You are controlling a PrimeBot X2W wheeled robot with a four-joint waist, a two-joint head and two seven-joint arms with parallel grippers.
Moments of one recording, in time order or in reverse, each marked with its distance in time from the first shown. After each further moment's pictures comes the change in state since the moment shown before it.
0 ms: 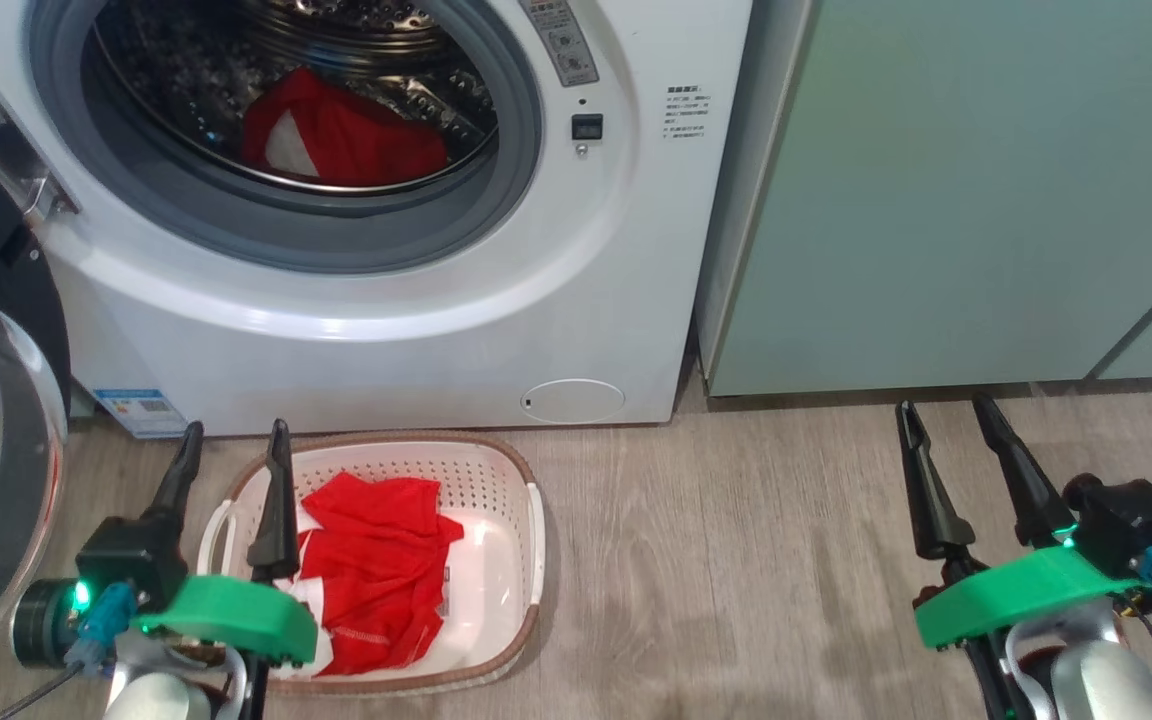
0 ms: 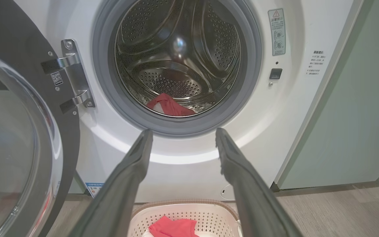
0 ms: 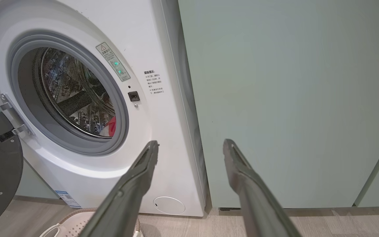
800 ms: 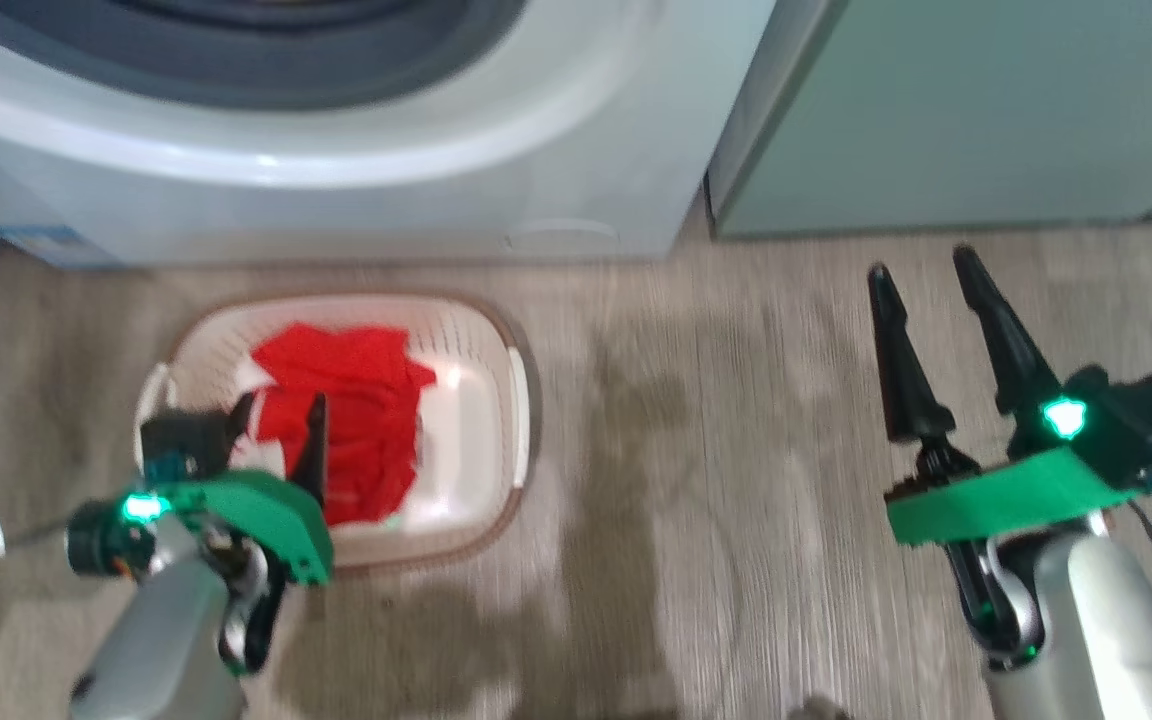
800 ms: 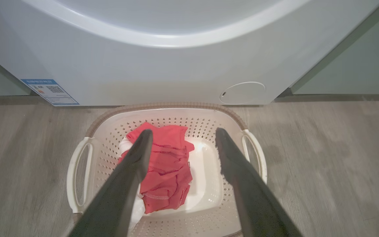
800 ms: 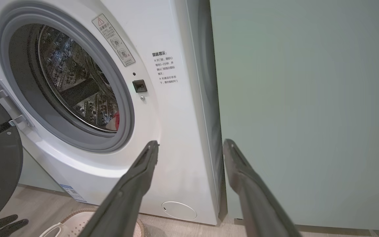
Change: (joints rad) left arm -0.275 -0.050 -0.068 0.423 -0.061 -0.118 0.094; right arm -0.146 0.000 0.069 -0.101 -0.002 0.000 -0.012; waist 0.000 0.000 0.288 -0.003
